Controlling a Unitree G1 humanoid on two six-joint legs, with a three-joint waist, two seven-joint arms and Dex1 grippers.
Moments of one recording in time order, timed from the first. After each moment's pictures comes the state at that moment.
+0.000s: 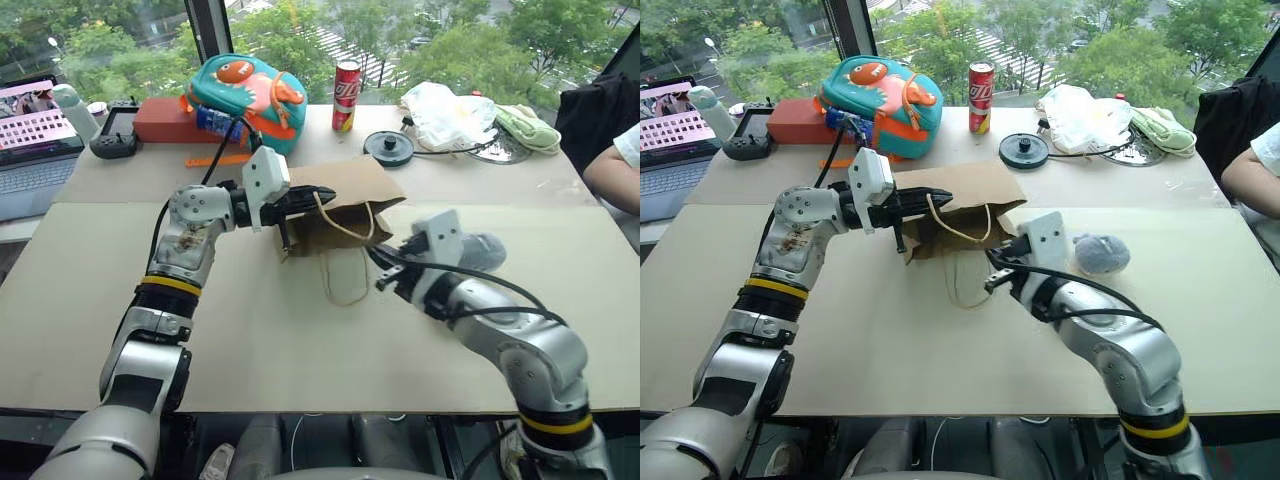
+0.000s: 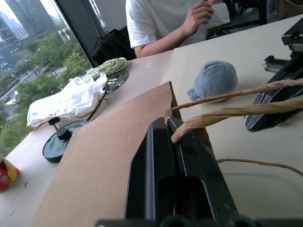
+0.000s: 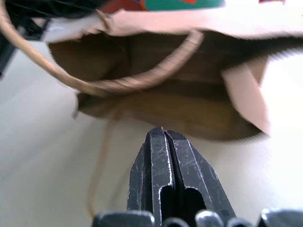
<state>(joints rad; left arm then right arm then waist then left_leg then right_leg) -0.84 0.42 -0.14 0.42 -0.26 -0.08 -1.11 -0.32 -0.39 0.11 -0.57 0.64 0.89 0.03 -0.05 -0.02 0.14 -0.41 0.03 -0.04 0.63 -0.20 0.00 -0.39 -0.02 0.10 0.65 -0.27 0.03</state>
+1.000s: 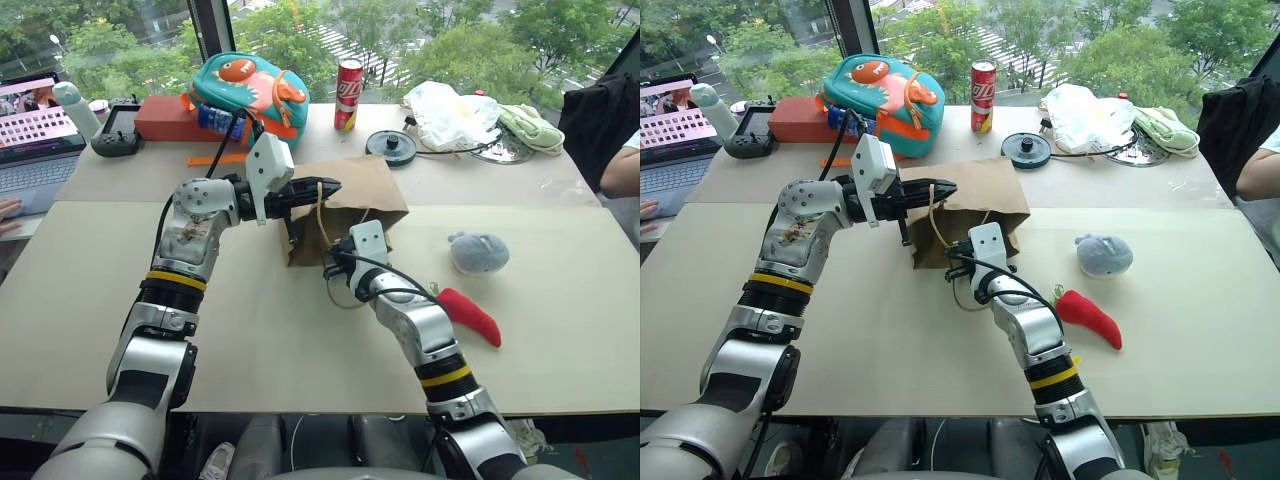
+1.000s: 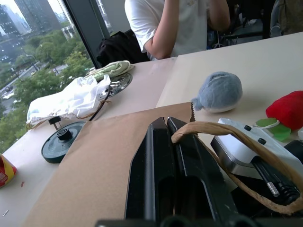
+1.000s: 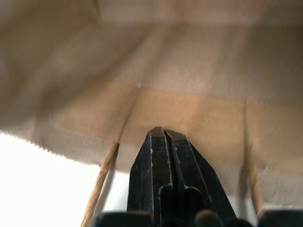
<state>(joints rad) -0.86 0.40 -0.11 0.41 -0.26 -0.01 -1.10 -0.46 -0.05 0.22 0.05 0.20 0.63 0.08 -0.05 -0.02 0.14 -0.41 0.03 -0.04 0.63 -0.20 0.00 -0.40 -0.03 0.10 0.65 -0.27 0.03</state>
